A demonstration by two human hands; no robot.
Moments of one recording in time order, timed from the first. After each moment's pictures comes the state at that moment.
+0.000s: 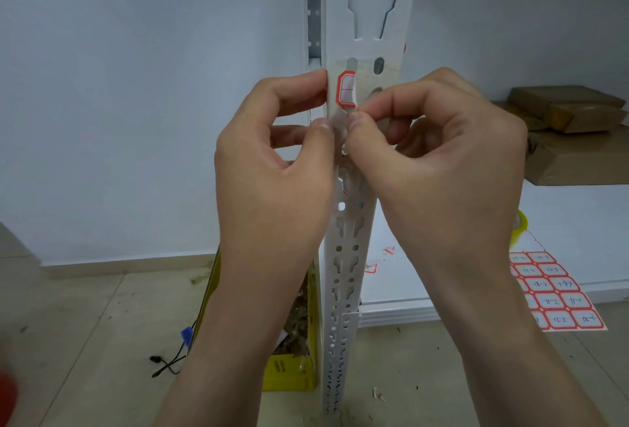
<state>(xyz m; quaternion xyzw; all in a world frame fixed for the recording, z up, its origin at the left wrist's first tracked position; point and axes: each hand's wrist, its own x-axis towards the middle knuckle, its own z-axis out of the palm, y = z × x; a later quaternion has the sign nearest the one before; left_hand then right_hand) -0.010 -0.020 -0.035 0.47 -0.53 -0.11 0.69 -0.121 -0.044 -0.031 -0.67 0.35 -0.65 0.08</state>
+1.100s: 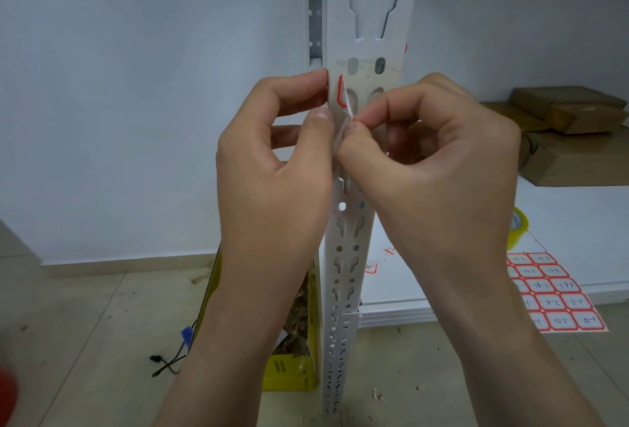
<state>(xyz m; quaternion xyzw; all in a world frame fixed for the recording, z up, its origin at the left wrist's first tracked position) -0.010 -0.018 -0.033 0.45 -0.52 -0.13 0.71 -0.118 -0.041 -0.032 -0.67 0.34 -0.65 0.11</state>
